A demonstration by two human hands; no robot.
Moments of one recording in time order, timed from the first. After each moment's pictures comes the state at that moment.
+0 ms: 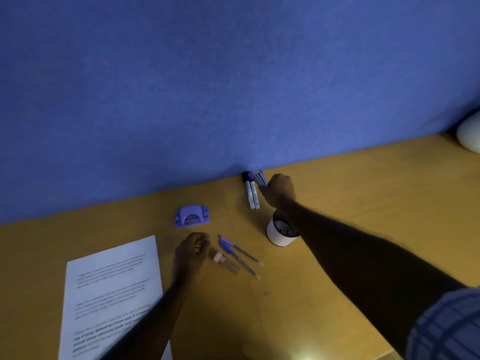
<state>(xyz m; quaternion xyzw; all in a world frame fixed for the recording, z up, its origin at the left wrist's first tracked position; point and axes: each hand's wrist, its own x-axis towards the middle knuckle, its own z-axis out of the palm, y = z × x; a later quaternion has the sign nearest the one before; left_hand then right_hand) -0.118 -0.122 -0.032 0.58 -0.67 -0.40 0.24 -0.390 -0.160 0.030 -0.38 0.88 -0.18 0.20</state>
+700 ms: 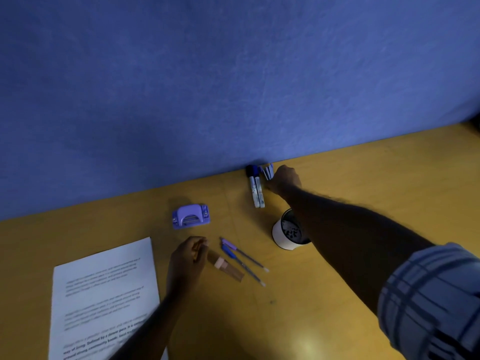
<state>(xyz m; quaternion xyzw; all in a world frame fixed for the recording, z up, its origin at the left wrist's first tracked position) -0.107 -0.118 -0.043 0.56 -0.69 -0.38 0.25 -0.413 -0.194 -0.004 -0.35 0.90 -0.11 0.22</state>
